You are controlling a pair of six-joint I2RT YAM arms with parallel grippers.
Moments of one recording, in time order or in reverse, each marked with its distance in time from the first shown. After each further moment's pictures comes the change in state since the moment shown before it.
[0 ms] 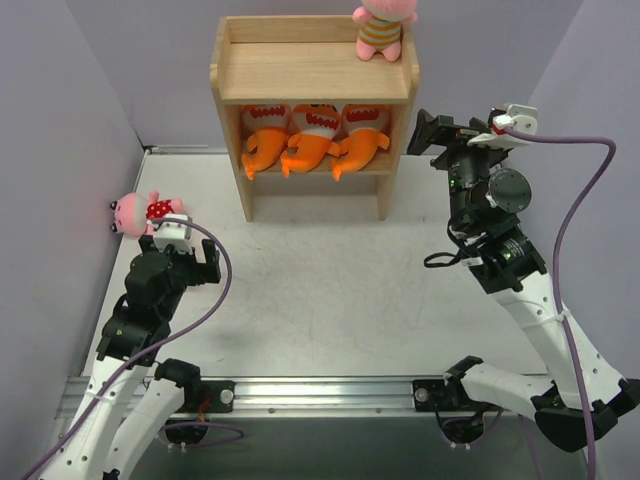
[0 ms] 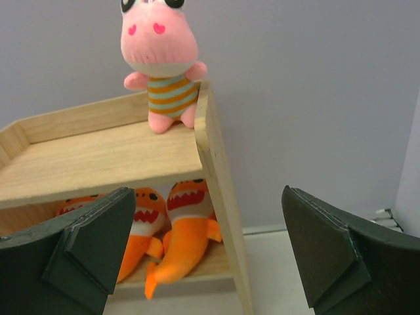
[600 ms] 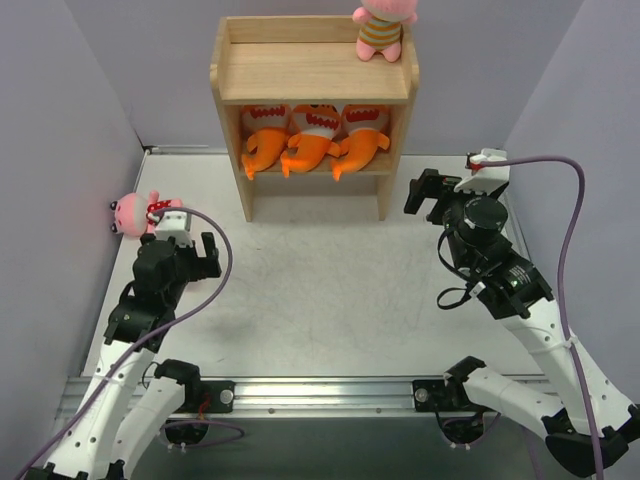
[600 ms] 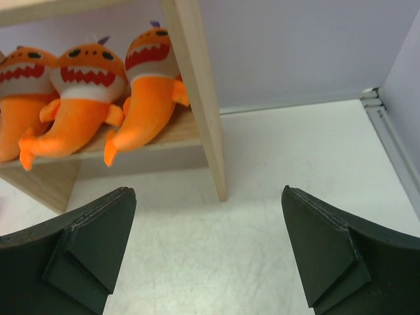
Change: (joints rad) left arm 0.039 0.089 0.000 0.003 -0.013 -0.053; right arm 0.000 -0.169 -0.187 -0.439 -0.003 0.188
